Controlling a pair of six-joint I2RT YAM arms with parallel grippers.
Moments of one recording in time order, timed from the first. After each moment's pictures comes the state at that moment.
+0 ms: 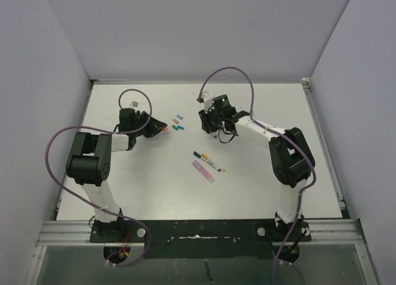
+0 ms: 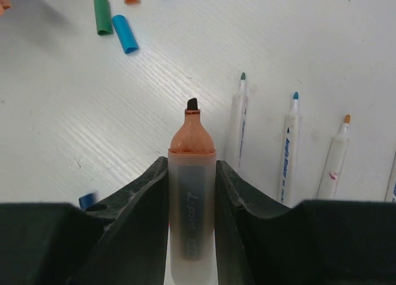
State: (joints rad) left arm -0.11 1.86 0.88 0.44 0.45 -0.98; right arm 0.53 1.91 1.34 -0.18 -0.14 -0.08
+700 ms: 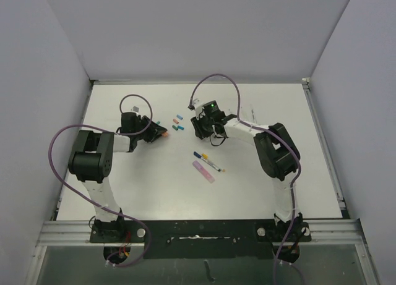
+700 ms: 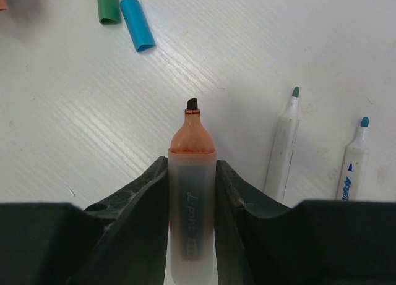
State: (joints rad) left arm -0.11 1.91 0.86 0.44 0.42 -0.98; right arm 0.58 2.09 1.44 -0.16 -0.14 -0.09
